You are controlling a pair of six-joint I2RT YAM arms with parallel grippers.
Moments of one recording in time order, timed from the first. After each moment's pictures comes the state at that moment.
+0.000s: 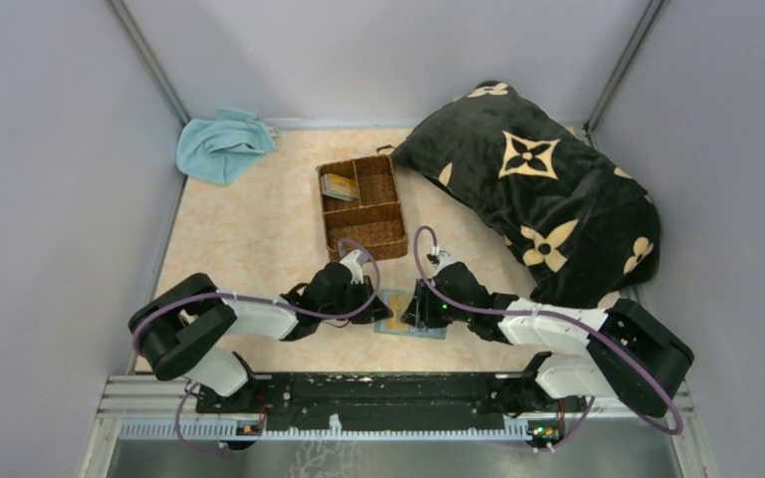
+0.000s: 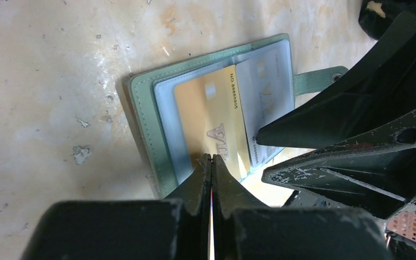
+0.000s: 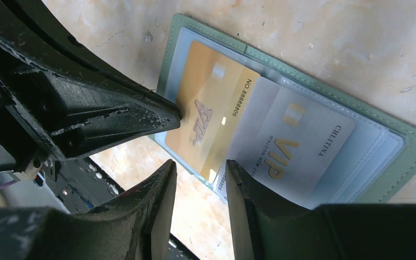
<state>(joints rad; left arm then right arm) -0.89 1.51 0.41 0.52 0.16 -0.85 0.85 1.22 0.38 0.13 -0.13 0.78</state>
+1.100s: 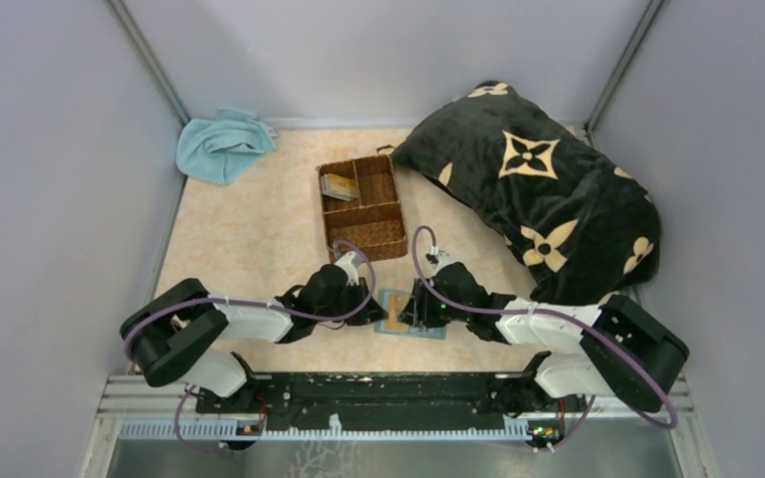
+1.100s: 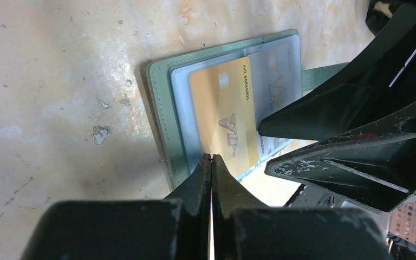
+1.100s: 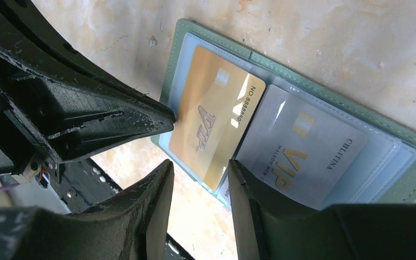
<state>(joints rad) -0.88 1.47 0.38 0.50 0.15 -0.85 0.85 1.26 0.37 0.19 -0.13 0.79</state>
